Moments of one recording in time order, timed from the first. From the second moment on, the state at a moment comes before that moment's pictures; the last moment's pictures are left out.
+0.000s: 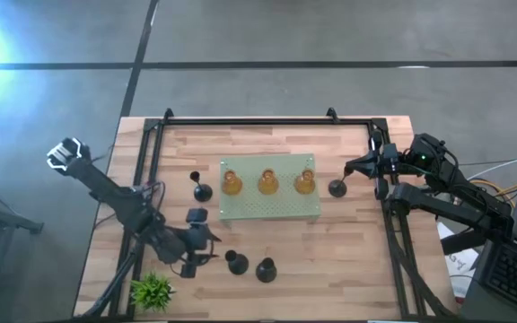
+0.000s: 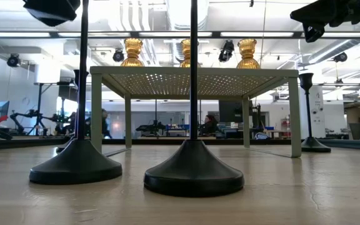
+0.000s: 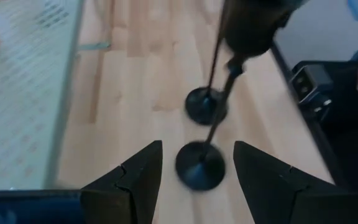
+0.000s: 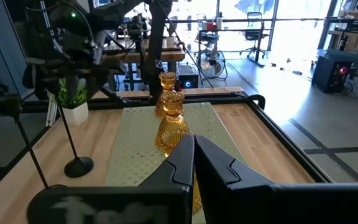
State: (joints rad) left arm -0.67 1.21 0.86 -0.32 -0.42 -0.39; right arm -0.53 0.33 0.53 -0.30 -0.49 0.00
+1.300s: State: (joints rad) left arm -0.60 1.35 0.86 -0.01 -0.27 -0.15; right arm -0.53 0.33 0.53 -0.30 -0.49 0.00
